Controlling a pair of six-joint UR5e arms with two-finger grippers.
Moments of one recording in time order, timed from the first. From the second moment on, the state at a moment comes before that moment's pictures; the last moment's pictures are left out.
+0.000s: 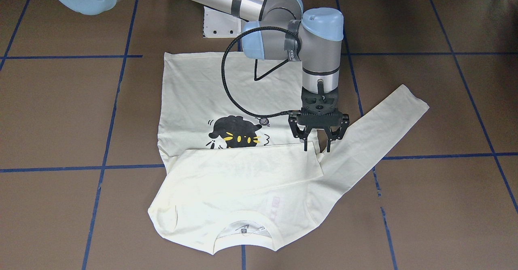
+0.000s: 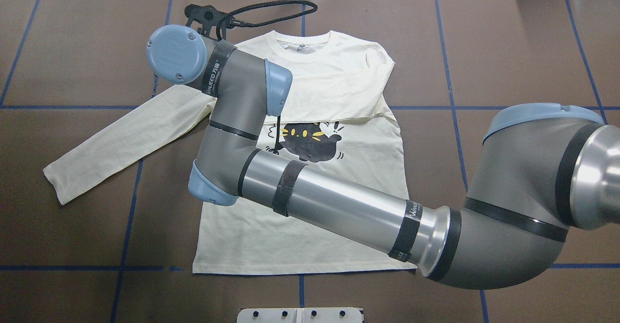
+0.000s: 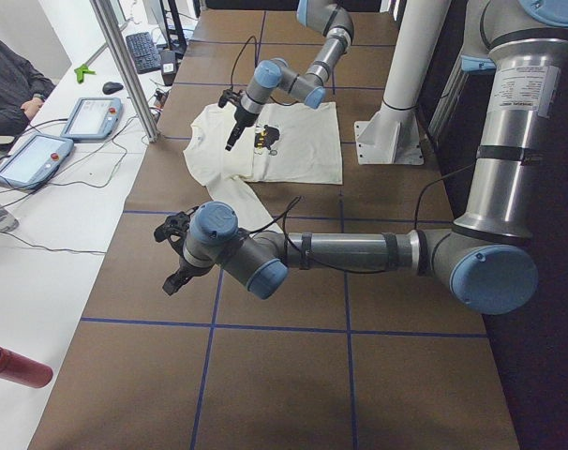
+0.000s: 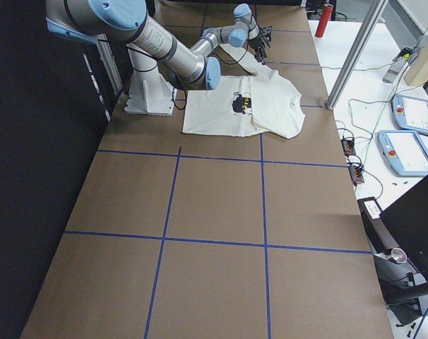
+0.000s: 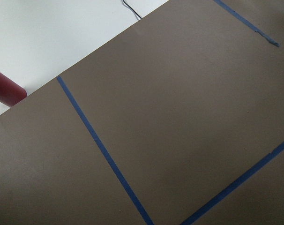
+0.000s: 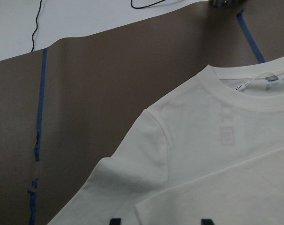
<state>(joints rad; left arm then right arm) -1.51 -1.68 -1.43 -2.26 -2.33 0.14 0.51 -0.22 0.87 -1.26 1.48 1.44</state>
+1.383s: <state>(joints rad) -1.17 -1.49 -1.65 -2.53 -2.18 -0.40 1.05 -0.76 1.51 -1.63 2.14 0.69</state>
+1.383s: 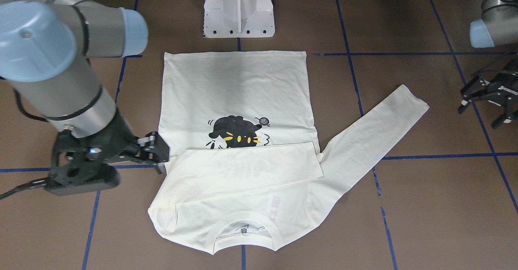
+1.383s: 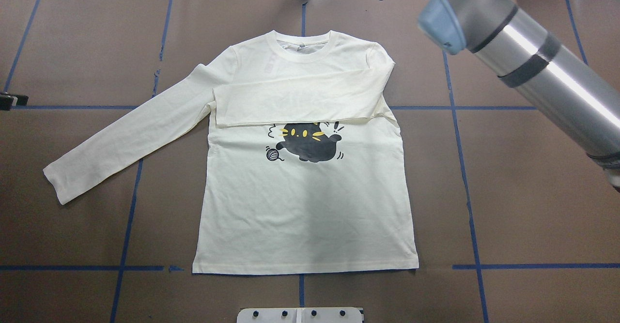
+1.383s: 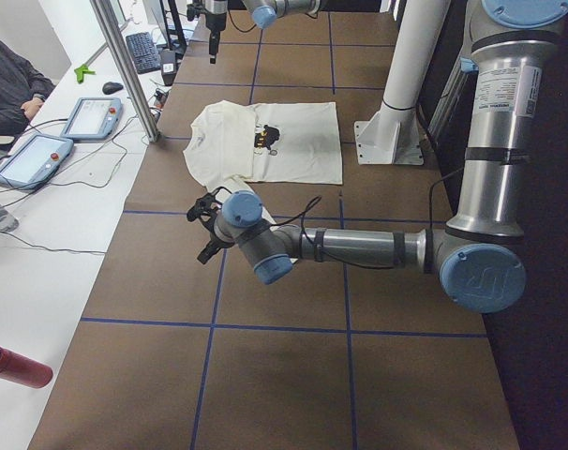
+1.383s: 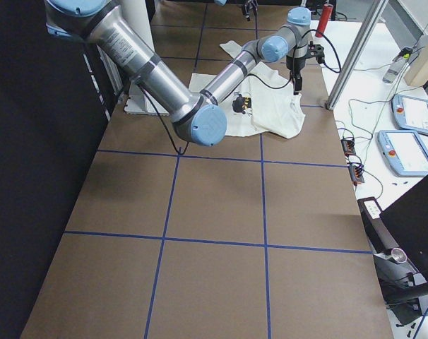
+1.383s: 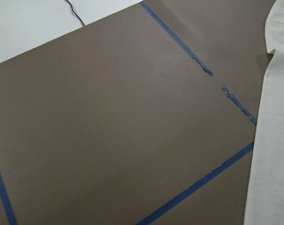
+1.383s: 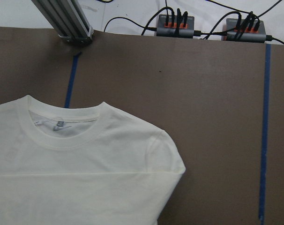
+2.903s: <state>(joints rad) -0.69 -1.31 -1.73 -2.53 -1.83 -0.46 1.17 -1.20 1.80 -1.62 2.20 0.42</state>
